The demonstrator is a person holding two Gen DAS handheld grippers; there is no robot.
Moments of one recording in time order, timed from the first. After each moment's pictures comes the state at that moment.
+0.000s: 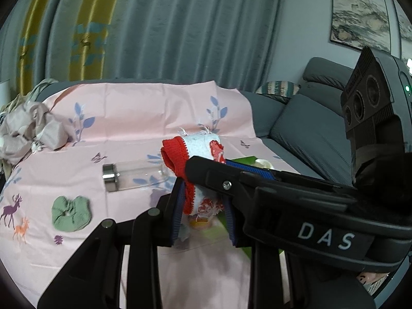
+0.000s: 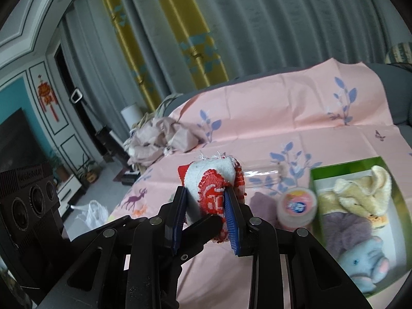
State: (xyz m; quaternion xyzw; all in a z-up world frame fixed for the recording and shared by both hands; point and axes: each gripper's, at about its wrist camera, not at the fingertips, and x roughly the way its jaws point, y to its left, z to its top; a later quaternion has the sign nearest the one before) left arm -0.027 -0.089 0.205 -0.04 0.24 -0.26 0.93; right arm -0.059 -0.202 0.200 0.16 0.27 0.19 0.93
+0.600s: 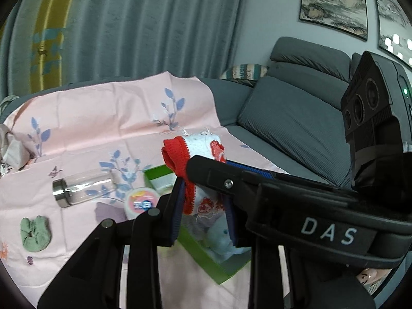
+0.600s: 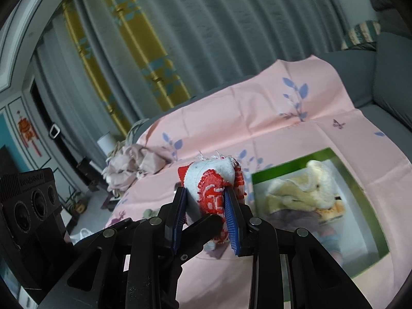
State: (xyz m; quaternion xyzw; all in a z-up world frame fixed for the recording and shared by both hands) left arm -0.019 -0.184 0.213 0.00 0.26 -0.34 0.90; right arm -0.079 -0.298 0.196 0.23 0.26 0.11 0.93
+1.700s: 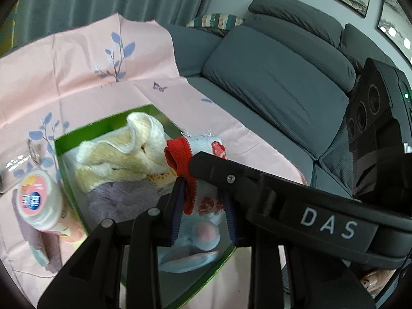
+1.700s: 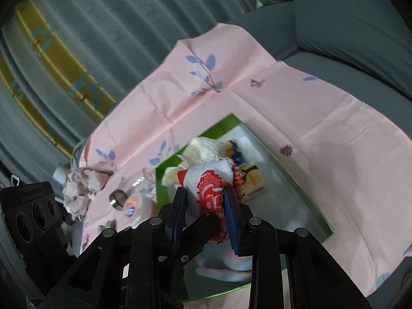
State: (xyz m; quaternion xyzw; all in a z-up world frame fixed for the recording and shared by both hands) left arm 0.015 -0.305 0.153 0.01 0.38 -0.42 0.82; right arm -0.072 -0.411 0.124 0.34 0.34 -0.03 0.88
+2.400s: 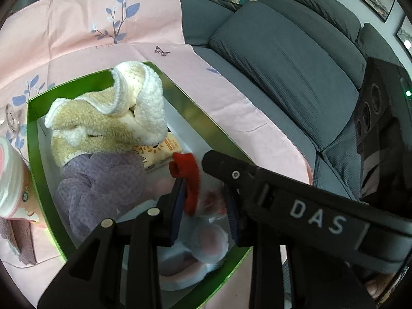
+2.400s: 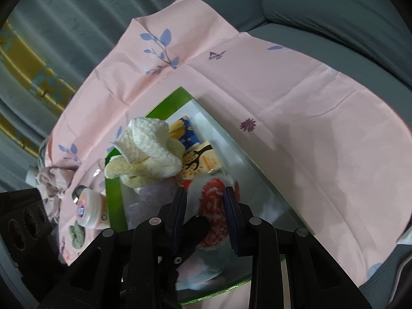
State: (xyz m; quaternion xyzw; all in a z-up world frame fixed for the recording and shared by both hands) left arm 0.030 -0.325 0.120 -0.01 0.46 -0.41 0.79; right arm -0.059 -0.429 0.087 0.33 0.42 -0.11 0.84
